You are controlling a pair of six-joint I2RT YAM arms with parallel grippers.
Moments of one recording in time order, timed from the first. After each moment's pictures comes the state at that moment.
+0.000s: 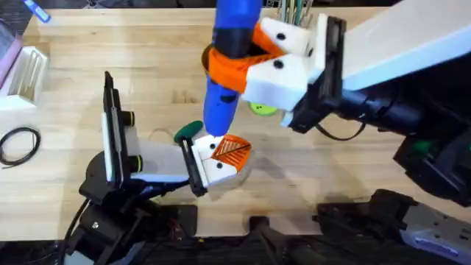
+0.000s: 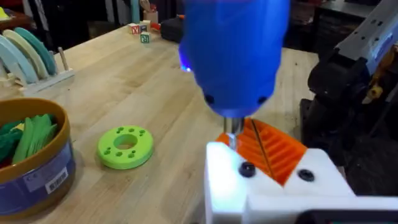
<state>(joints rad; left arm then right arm) -0.44 0.01 0.01 -0.06 0.79 -0.03 0.79 0.90 0.68 0.40 -0.45 0.13</state>
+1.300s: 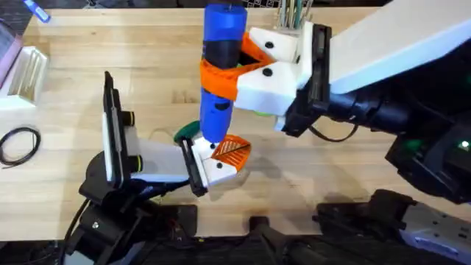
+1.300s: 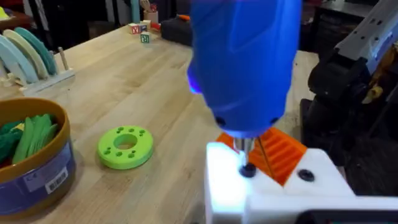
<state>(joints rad) -0.44 0.01 0.01 -0.06 0.79 -0.03 0.82 0.93 0.68 0.41 -0.47 0.14</state>
